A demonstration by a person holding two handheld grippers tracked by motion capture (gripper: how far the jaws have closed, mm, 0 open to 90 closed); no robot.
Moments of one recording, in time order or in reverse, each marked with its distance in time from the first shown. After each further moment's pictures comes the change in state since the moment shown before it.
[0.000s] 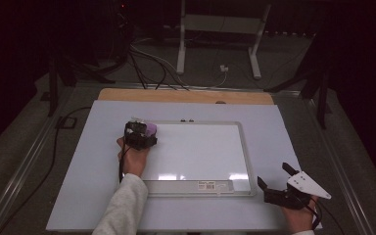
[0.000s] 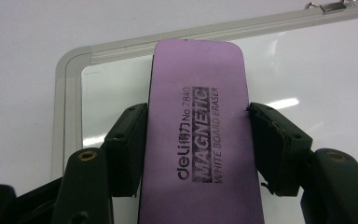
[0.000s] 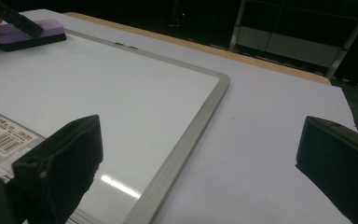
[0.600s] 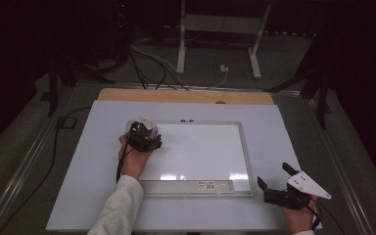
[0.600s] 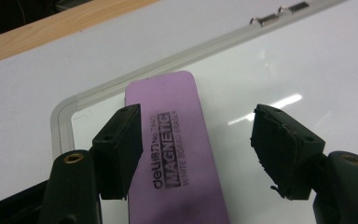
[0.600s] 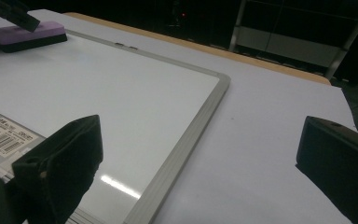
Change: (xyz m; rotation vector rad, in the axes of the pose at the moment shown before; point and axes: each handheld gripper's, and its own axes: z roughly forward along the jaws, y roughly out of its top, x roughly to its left) left arm -0.016 0.000 -0.019 -0.079 -0.023 0.227; right arm 0.000 0.000 0.000 0.000 0.000 -0.001
